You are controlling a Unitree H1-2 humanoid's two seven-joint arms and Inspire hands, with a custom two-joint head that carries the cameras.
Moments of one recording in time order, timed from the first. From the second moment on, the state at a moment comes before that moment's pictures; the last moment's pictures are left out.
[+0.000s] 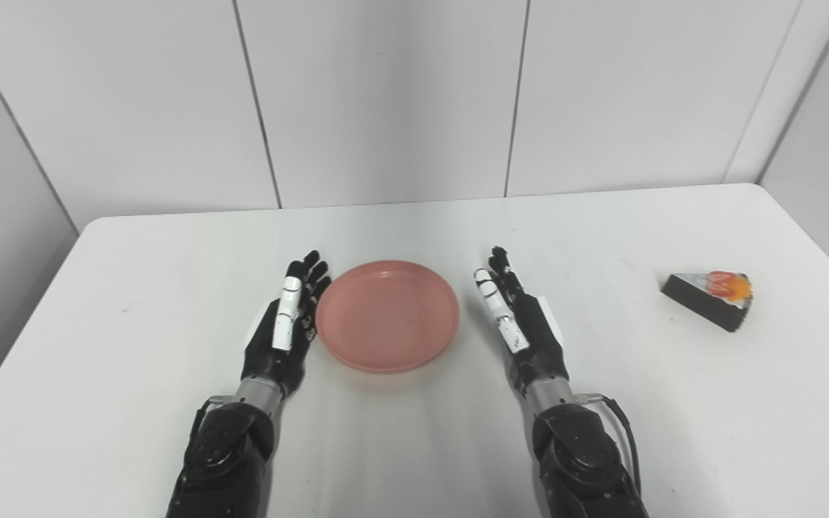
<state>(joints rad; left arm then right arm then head) -0.37 0.06 0.01 0.31 -0.20 0.04 -0.20 -0.33 0.10 0.03 0.21 0.02 0.03 -0.03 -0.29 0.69</state>
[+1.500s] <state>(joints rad) -0.43 0.13 0.07 0.48 -0.25 -0.10 -0.32 -0.52 -0.31 0.01 0.02 -0.39 0.47 0.06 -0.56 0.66</state>
